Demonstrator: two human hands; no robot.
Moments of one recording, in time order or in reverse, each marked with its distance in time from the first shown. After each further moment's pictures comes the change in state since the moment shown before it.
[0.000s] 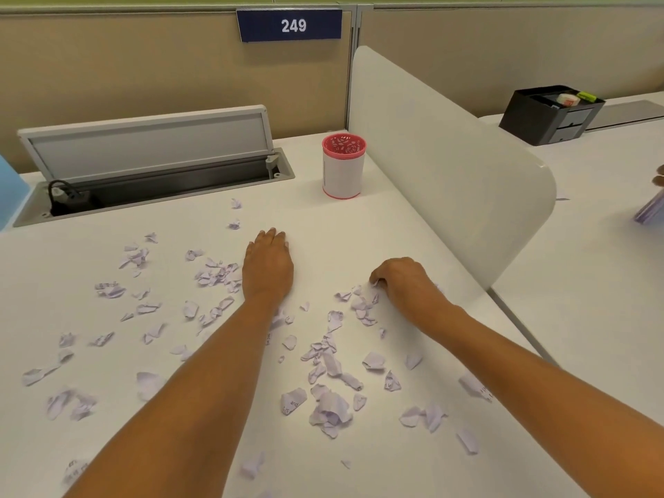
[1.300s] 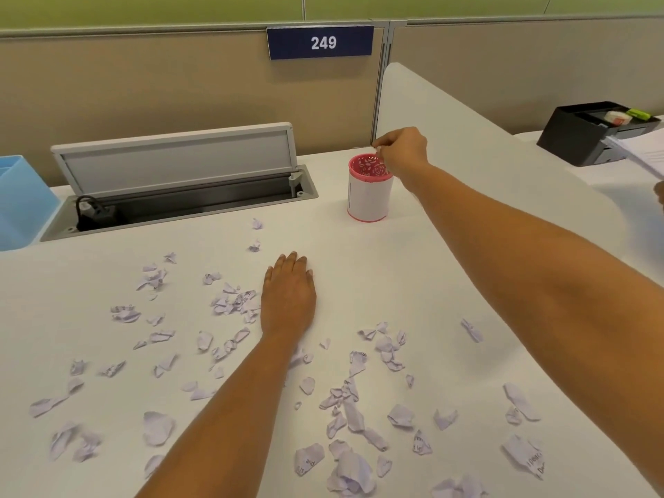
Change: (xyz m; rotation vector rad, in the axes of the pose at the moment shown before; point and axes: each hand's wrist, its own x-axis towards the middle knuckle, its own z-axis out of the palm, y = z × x) left_hand 0.001 0.000 0.003 0.049 0.024 0.009; right_hand 0.197 -0.022 -0.115 0.704 0.489 0.261
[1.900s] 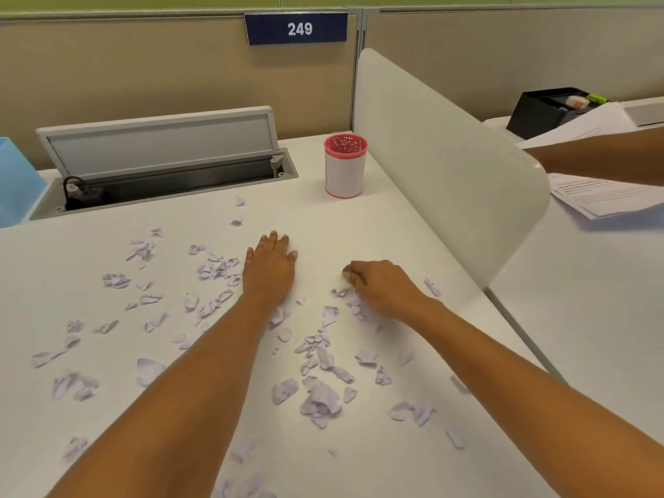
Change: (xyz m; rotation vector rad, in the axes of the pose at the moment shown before) left_hand -0.013 0.003 -0.010 0.060 -0.170 -0.002; right_hand -0.209 0.092 -0.027 -0.488 -0.577 -0.198
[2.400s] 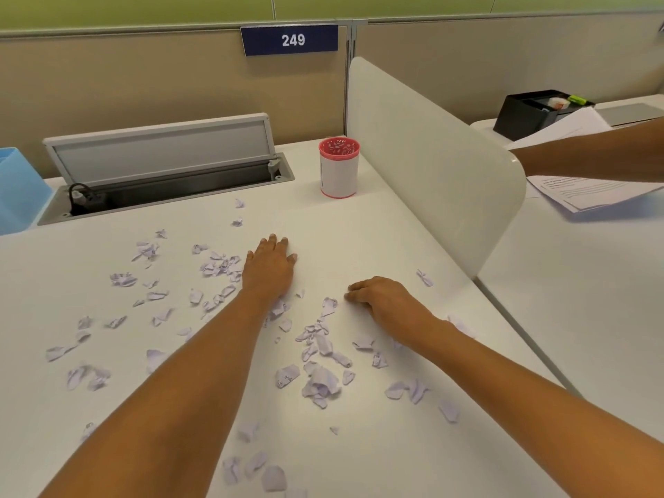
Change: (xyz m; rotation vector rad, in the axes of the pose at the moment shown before) left_hand -0.006 0.000 -0.007 0.053 -0.093 0.021; right_hand -0.038 0.013 0.018 -0.179 0.007 -0.216
